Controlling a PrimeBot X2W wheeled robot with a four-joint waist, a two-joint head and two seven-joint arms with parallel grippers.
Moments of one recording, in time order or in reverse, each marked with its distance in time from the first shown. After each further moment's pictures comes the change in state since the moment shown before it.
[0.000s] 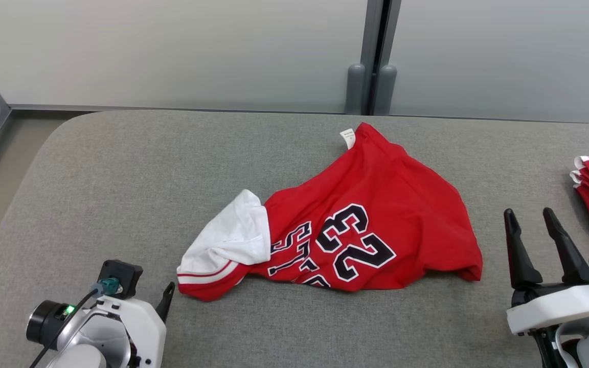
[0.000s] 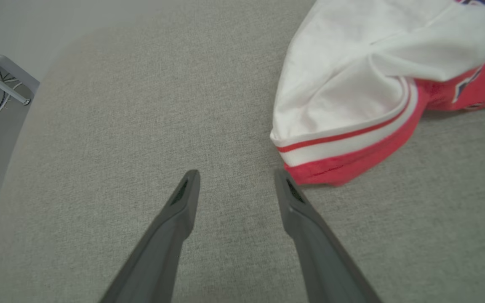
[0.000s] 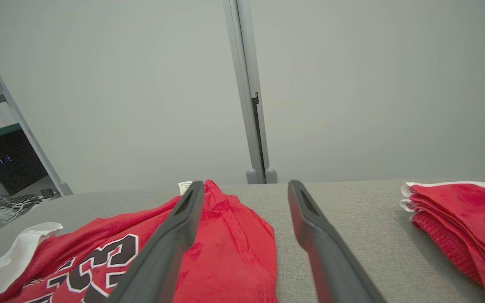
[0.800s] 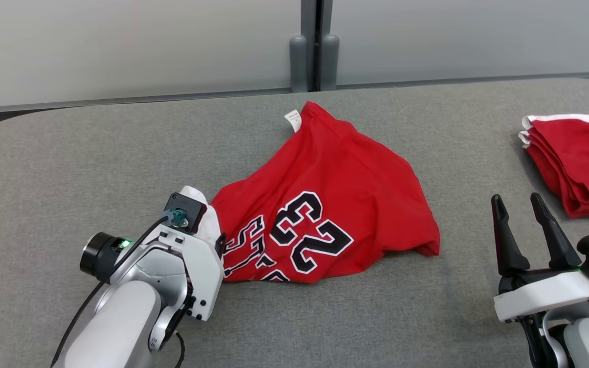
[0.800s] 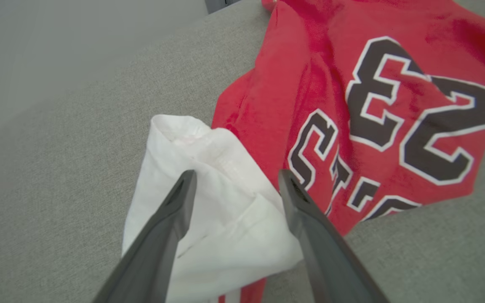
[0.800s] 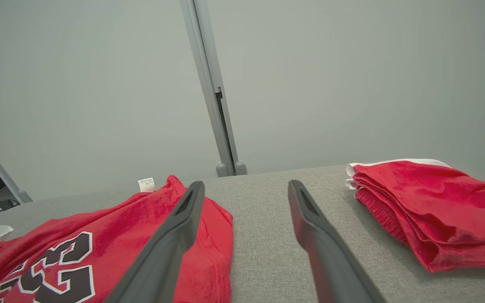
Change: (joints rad) left arm -0.206 -0.101 -0.109 -0.074 0.033 0.032 0.227; right arm -0.044 0.010 0.033 -0.001 0.003 0.000 -0.001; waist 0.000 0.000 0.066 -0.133
